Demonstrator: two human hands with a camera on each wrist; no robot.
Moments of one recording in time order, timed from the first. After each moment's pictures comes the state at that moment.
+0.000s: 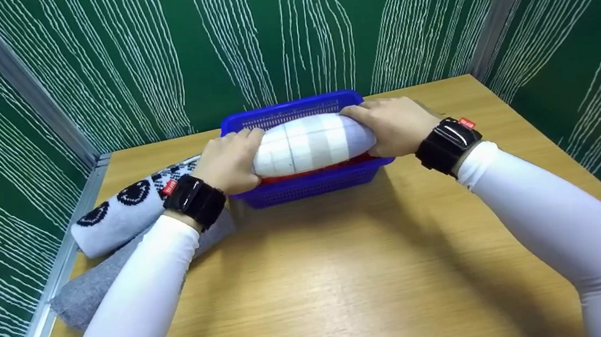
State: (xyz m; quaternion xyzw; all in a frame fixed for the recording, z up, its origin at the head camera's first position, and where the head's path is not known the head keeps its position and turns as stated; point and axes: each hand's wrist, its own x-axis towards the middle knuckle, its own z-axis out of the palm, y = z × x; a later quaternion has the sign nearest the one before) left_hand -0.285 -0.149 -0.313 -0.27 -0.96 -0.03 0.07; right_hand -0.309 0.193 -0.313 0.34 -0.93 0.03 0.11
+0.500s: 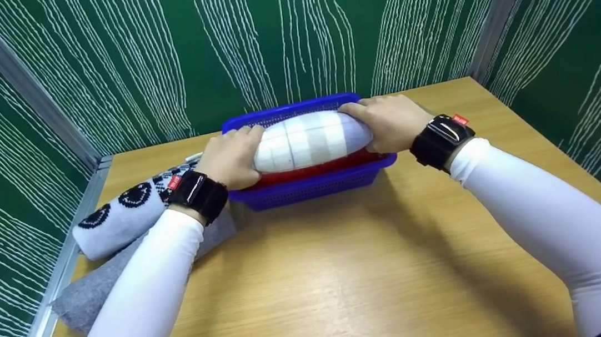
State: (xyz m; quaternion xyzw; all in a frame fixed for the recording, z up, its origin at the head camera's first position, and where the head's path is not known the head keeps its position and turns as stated) left_hand -0.297 -0.147 -0.310 -0.27 -0.96 -0.03 0.07; right_hand -0.322 0.190 -0.311 0.33 -0.94 0.04 0.10
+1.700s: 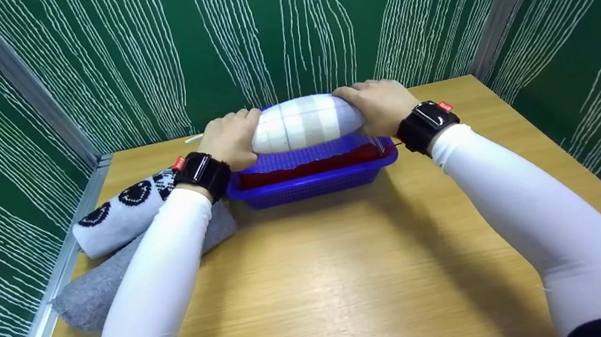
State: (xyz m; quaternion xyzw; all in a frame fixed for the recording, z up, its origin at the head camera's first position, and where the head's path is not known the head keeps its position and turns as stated) left_hand -0.329 -0.149 -0.306 -0.26 -0.96 -0.01 0.09; right_hand -0.351 0.179 -0.305 0.30 -0.95 0.04 0.11
